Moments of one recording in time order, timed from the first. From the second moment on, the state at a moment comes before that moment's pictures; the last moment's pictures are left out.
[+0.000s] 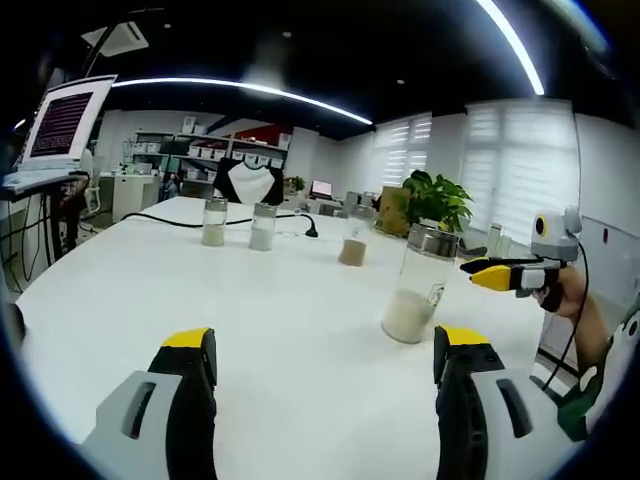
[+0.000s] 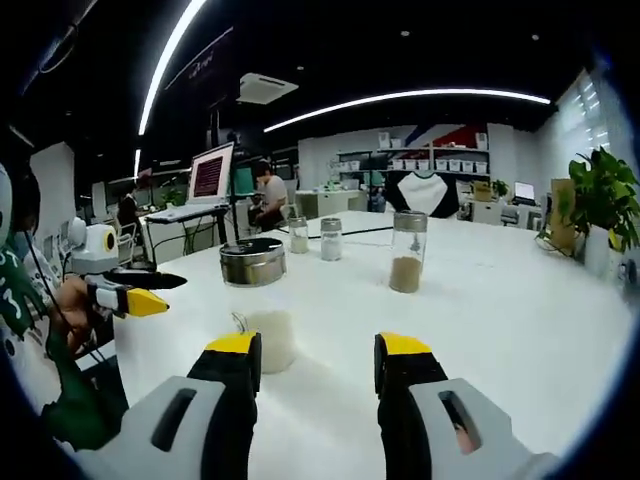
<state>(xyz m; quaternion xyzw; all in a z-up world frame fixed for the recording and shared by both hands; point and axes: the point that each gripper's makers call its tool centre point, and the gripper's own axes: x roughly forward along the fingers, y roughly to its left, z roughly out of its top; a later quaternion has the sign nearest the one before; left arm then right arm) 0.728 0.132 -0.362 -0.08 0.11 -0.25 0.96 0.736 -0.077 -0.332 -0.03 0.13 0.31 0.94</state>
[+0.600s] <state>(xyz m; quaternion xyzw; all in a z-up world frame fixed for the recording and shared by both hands) 0.728 0.135 -0.358 -0.08 0.10 -0.25 0.96 0.770 -0.091 -0.318 -0.02 0.11 0.27 0.96</state>
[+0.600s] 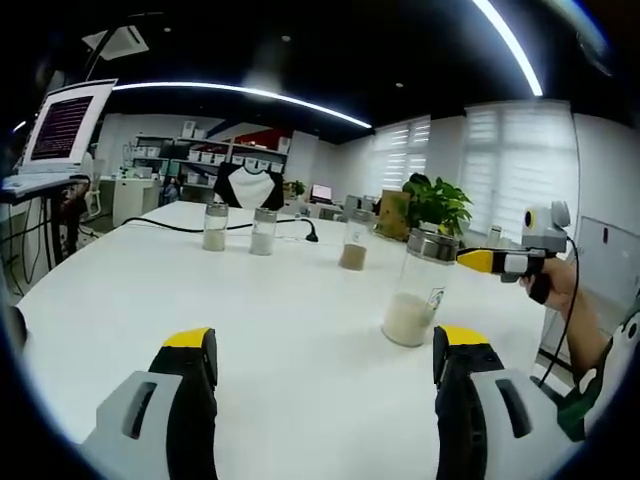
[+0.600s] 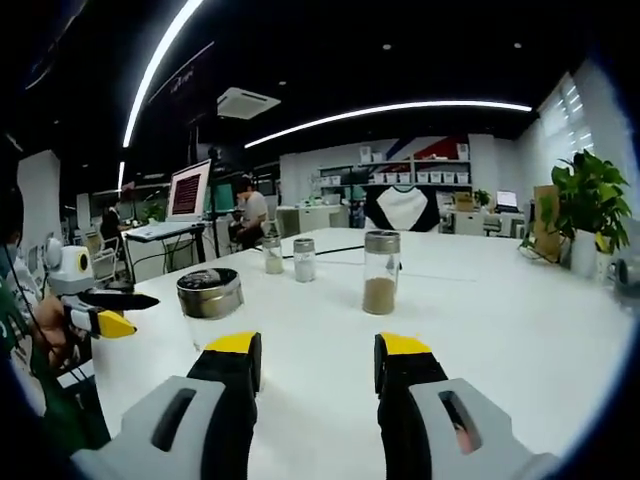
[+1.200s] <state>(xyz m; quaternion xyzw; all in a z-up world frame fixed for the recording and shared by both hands) 0.728 0.137 -0.354 -0.09 0.10 -0.25 0.96 0.840 -0.087 -0.305 -0.04 0.07 0.26 0.96</state>
